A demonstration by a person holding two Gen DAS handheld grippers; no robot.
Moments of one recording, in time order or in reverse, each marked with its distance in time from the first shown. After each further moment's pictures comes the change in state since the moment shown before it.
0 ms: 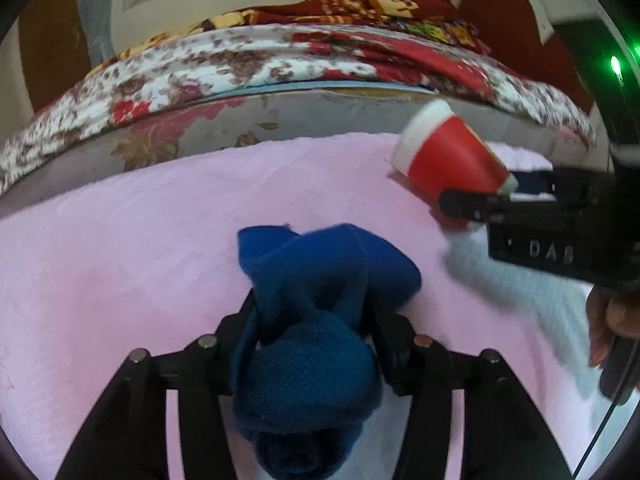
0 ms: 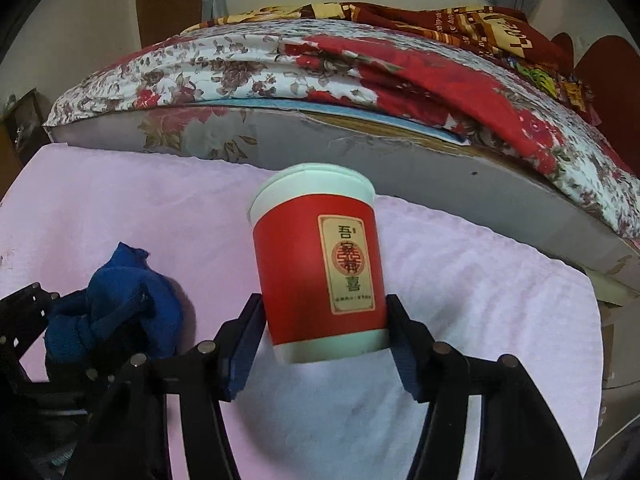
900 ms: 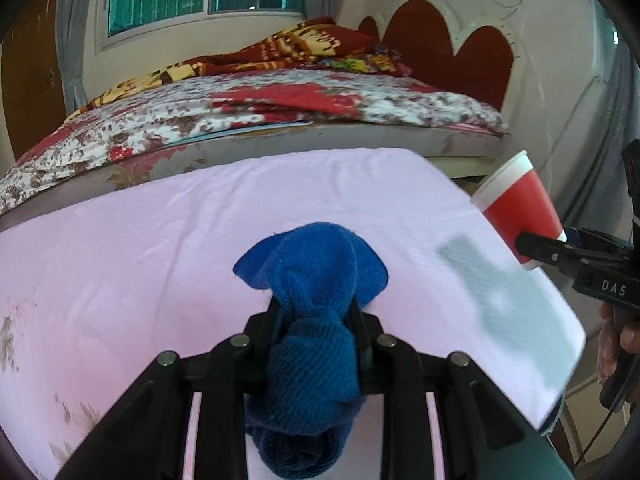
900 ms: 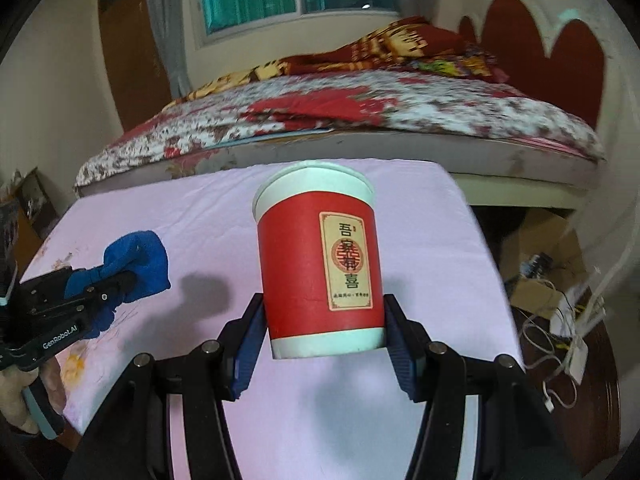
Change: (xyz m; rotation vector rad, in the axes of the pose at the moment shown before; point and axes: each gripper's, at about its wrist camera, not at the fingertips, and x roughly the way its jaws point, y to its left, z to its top) left arm -0.163 -0.091 -0.088 0.084 -0.142 -0.147; right arm -0.246 -0.063 -0.210 0.253 -0.188 -0.023
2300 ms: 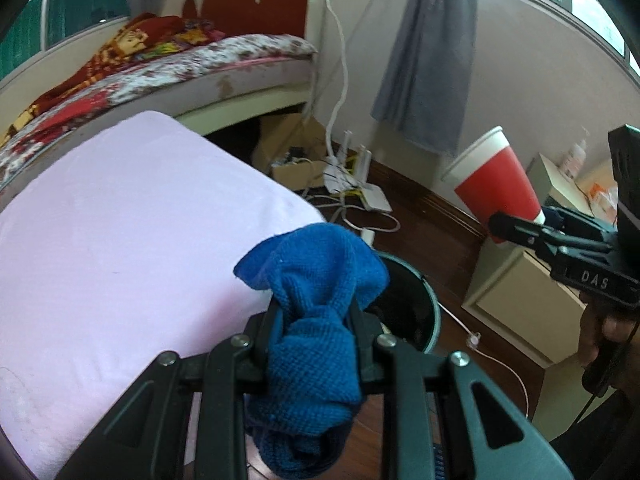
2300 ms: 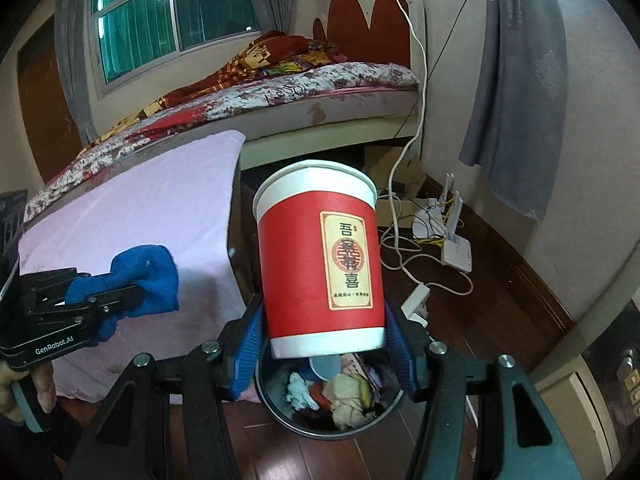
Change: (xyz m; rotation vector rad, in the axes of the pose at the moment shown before) left arm -0.037 -0.289 -0.116 0.333 0.124 -0.352; right arm -0.236 -0.188 -0.249 0.246 -0.056 -0.298
